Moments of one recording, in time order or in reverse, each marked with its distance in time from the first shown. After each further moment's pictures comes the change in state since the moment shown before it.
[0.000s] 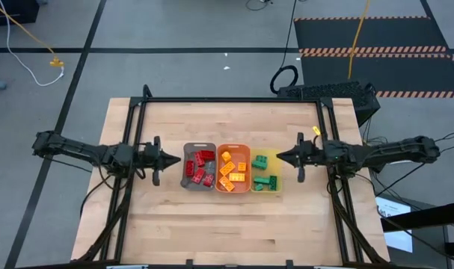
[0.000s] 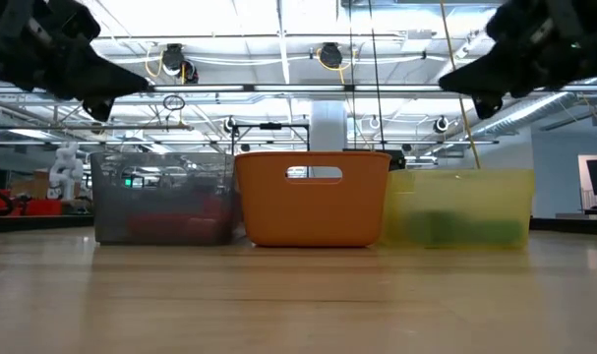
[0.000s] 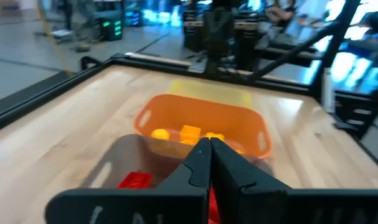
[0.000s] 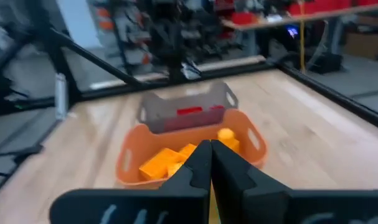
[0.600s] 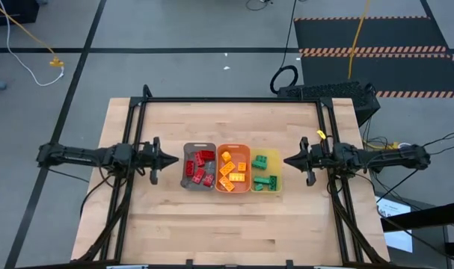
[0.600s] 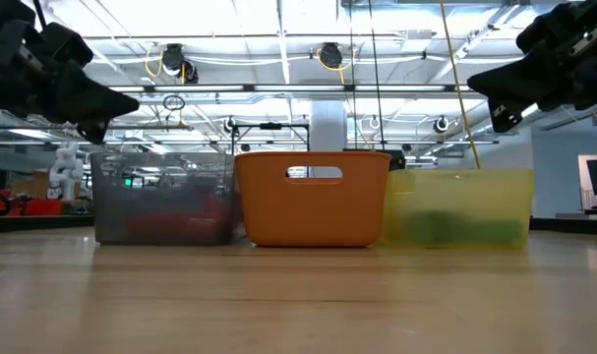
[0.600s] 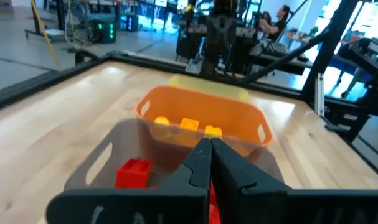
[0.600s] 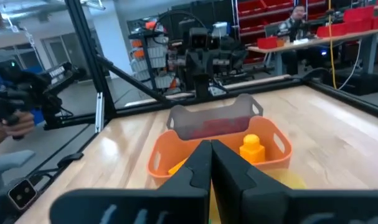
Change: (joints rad) left arm 0.122 -0.210 -0.137 -0.023 0.157 -0.025; right arm -0.001 -0.333 -0.163 -0.007 -0.109 0.023
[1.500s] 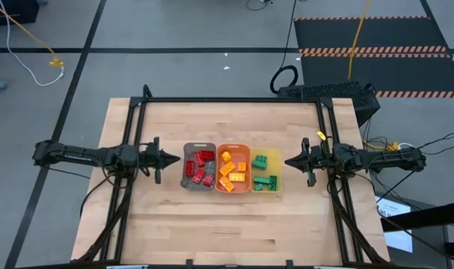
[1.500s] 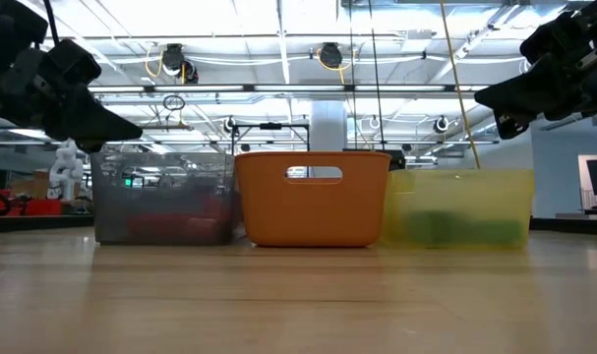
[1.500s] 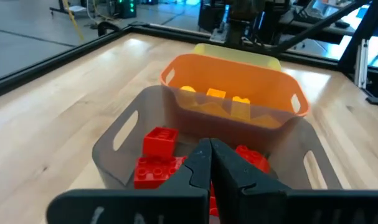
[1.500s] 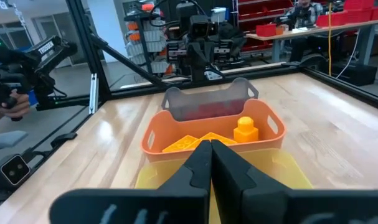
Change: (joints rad) left arm 0.000 0.098 0.008 -0.062 -0.076 0.004; right arm 0.000 -0.104 -0.001 -0.170 0.000 -0.032
